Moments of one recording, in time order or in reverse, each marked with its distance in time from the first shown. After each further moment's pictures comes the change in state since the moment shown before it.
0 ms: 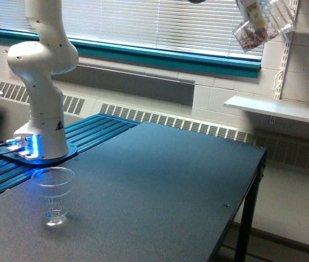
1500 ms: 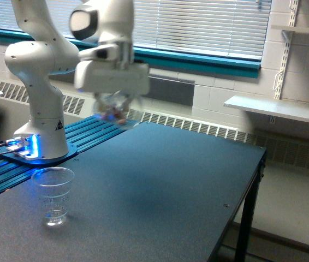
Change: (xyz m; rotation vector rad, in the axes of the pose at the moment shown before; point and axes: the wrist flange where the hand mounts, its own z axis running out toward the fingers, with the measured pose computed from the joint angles) arm -0.212 0.295 0.016 -0.494 -0.284 0.586
